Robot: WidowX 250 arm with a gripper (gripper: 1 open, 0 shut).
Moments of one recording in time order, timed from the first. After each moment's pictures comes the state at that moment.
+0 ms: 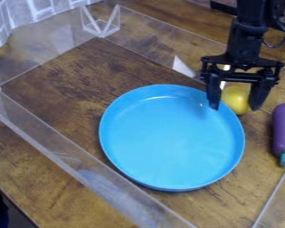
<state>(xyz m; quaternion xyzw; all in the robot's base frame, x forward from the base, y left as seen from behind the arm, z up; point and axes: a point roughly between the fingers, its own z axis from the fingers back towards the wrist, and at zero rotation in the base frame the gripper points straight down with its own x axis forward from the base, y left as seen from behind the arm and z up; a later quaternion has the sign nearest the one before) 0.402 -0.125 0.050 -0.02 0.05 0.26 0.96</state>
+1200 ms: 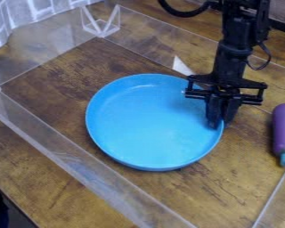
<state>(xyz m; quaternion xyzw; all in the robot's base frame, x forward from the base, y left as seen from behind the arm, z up) 0.391 -0.115 0.027 -0.02 0.05 0.23 0.97</state>
